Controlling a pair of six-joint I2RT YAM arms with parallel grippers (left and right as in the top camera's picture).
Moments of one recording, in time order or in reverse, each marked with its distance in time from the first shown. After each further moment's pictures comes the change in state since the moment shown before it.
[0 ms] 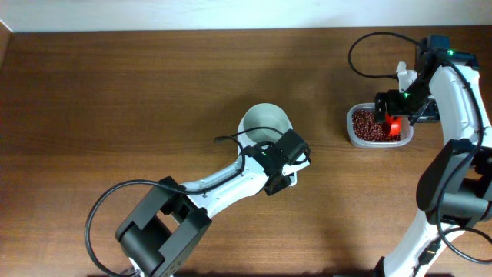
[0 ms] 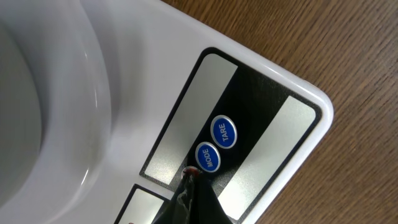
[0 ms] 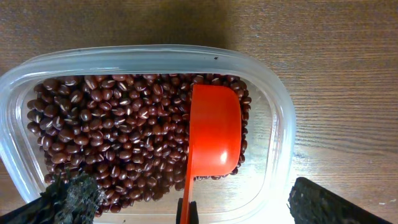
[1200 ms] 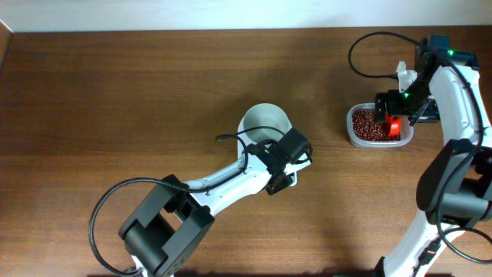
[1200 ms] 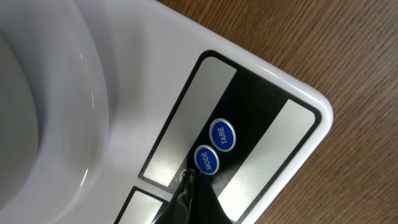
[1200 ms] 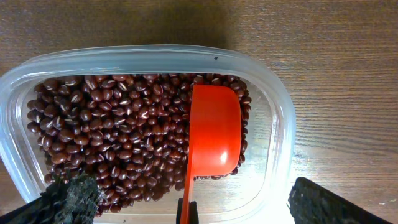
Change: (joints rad) left arm -0.001 0.023 0.034 -0.034 -0.005 -0.008; right arm 0.000 0.000 0.000 0.000 0.000 0.000
